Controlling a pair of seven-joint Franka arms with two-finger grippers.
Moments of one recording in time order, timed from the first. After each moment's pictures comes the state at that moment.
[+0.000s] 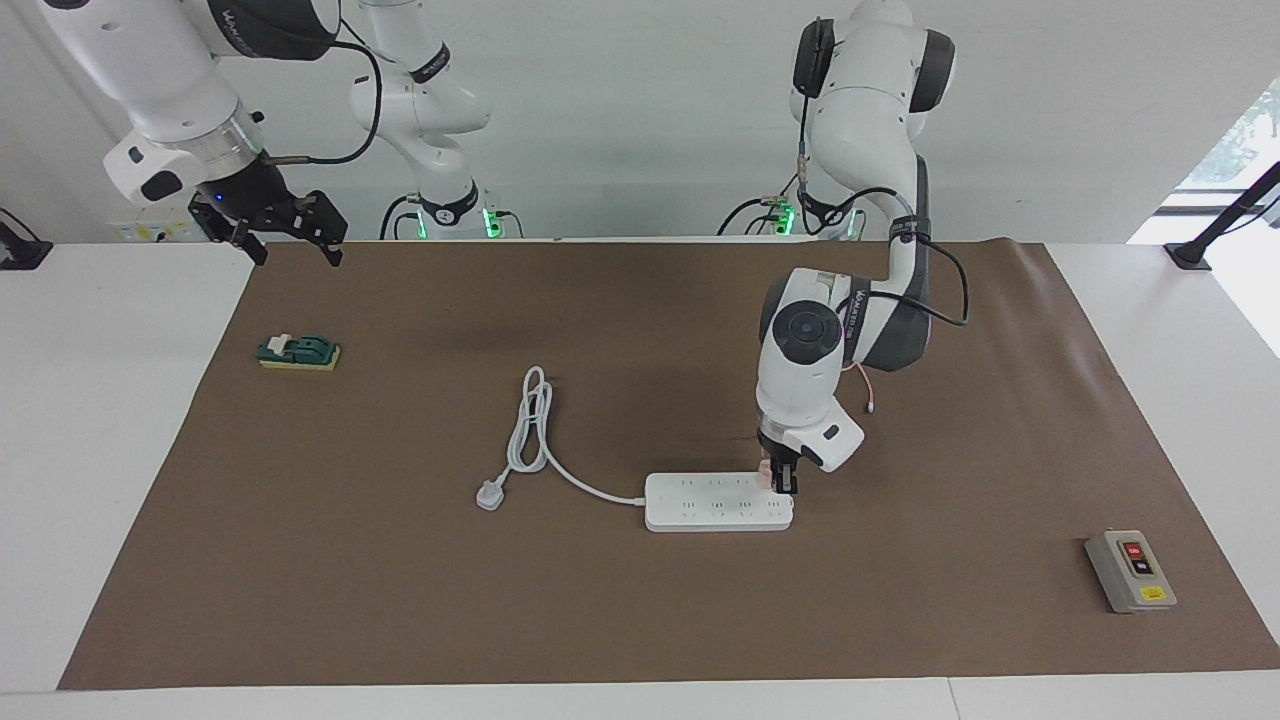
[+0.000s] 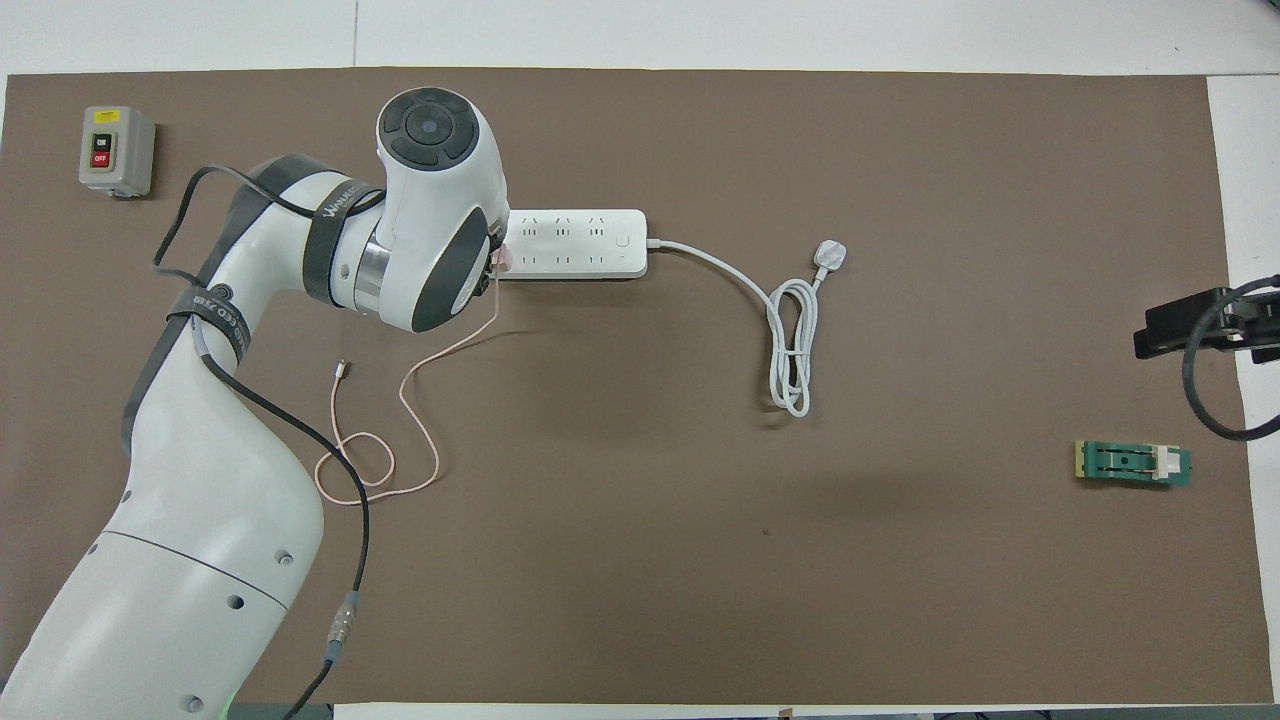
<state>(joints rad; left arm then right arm) -0.52 0.61 0.09 -1.45 0.03 2.02 -1.84 0.02 -0.06 -0.09 -1.65 0.02 1.50 0.00</state>
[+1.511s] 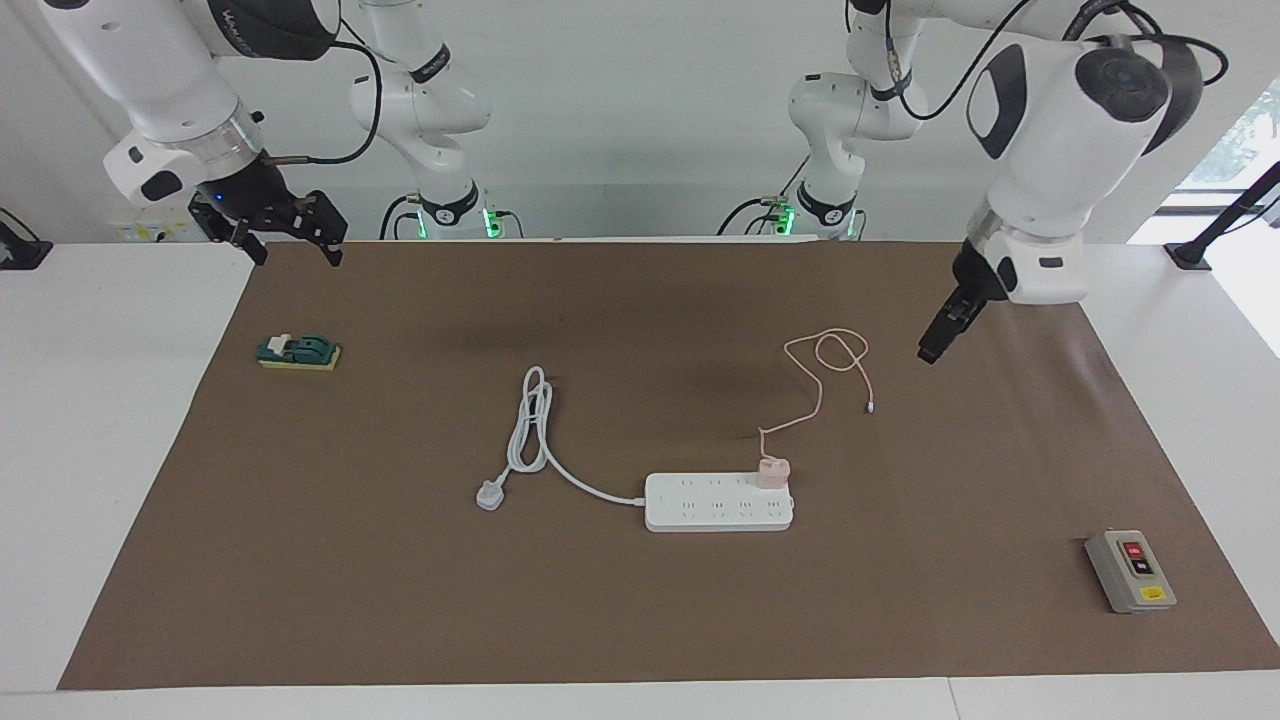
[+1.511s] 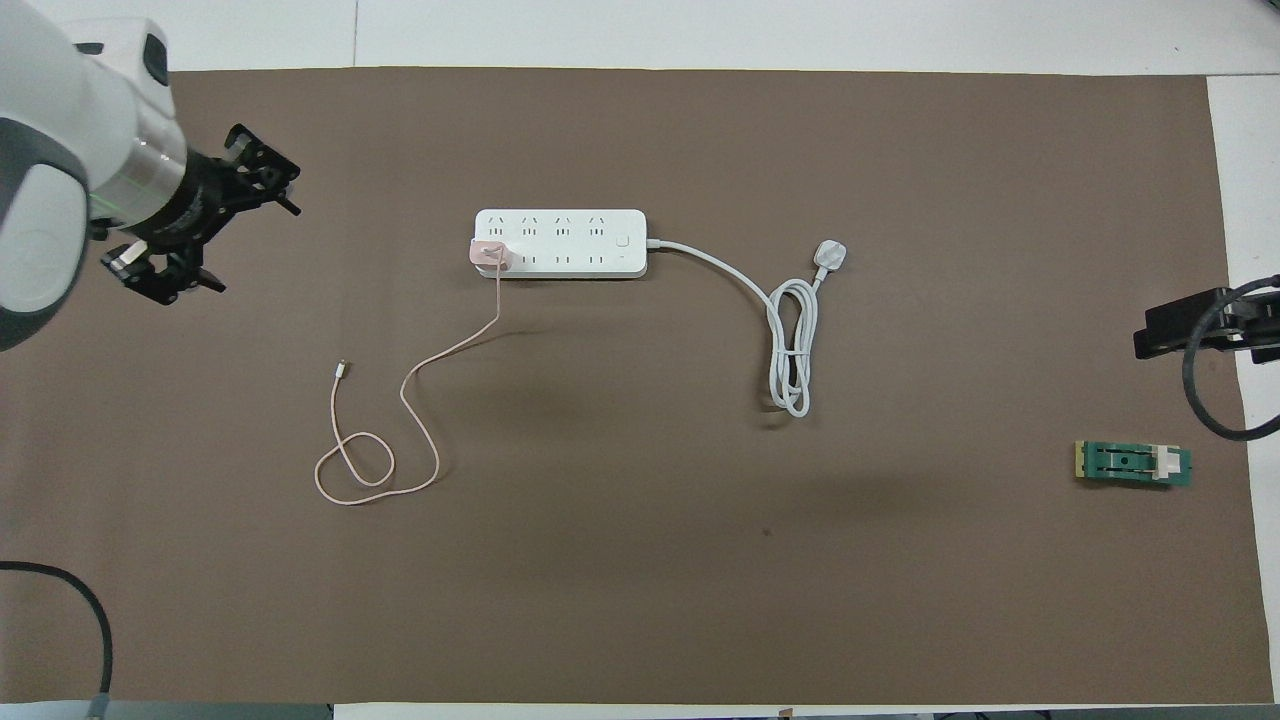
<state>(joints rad) -0.23 0.14 0.09 -1.45 0.00 1.56 -0.72 0.02 -0.06 -0.09 -1.65 0.02 1.50 0.00</state>
